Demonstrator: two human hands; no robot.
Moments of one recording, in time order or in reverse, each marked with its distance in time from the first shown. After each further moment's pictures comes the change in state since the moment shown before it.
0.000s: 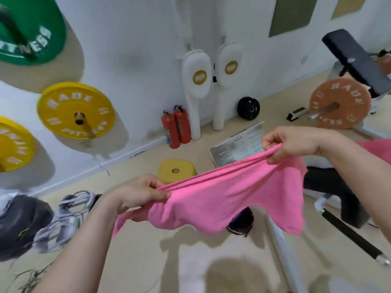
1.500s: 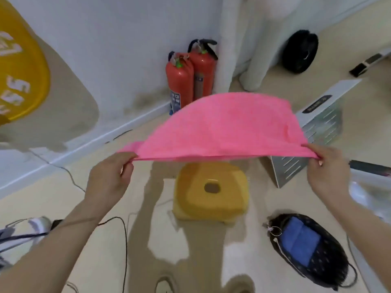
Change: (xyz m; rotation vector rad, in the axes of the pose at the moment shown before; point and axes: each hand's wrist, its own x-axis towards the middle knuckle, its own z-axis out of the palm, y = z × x) left_hand 0.552 -0.387 -0.381 0.553 0.759 0.241; right_hand 0.648 0.123 0.243 -0.061 0.915 0.363
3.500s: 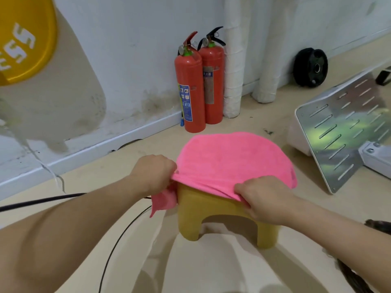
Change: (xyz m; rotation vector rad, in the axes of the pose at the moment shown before) left_hand -0.056 -0.047 0.253 0.758 -0.227 0.384; right_hand -0.168 0.045 0.264 -0.418 -0.361 -0.940
